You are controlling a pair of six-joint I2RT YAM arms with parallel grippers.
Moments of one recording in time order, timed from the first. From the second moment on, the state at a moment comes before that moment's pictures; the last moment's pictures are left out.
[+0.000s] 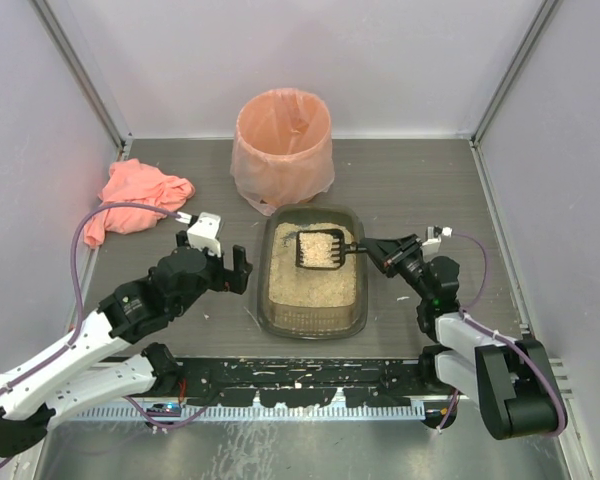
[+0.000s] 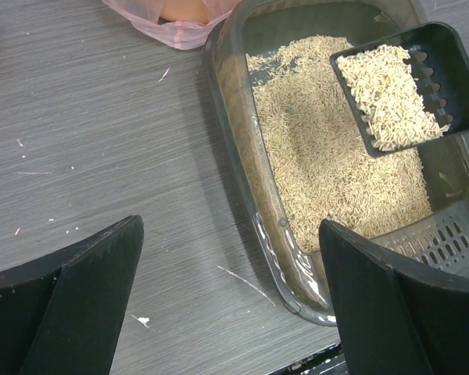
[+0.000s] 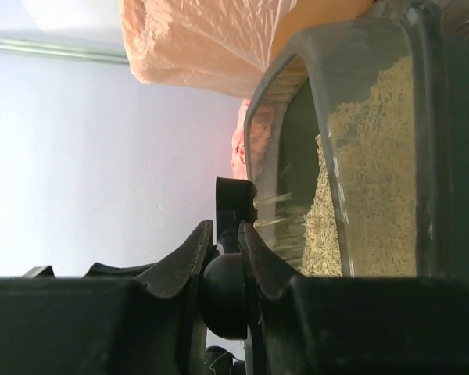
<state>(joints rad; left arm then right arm) -0.91 0.73 0.81 -0.55 -0.43 -0.38 0.12 1.06 0.10 0.94 -0.46 1.41</state>
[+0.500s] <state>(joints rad) -0.91 0.74 0.80 -0.53 -0.44 -0.38 0.14 1.08 0.09 0.97 -0.45 1.43</state>
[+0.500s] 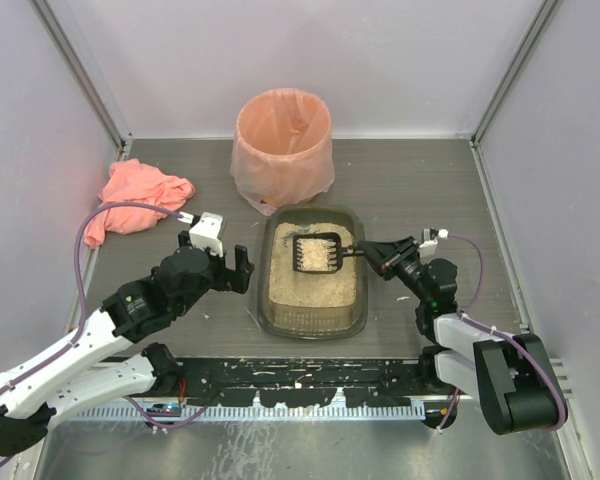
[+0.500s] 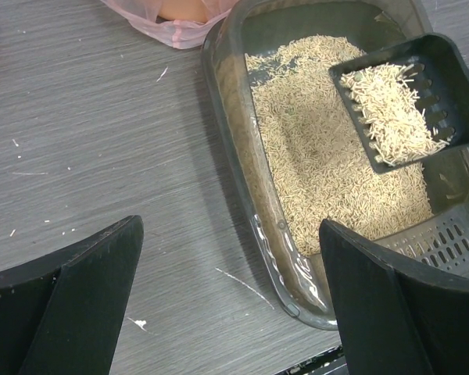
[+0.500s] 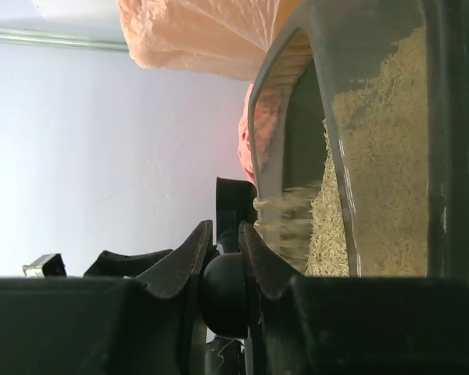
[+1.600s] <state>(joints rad) -0.91 0.81 0.77 -0.50 -0.43 -0.40 0.13 0.98 0.17 0.80 -0.48 1.31</state>
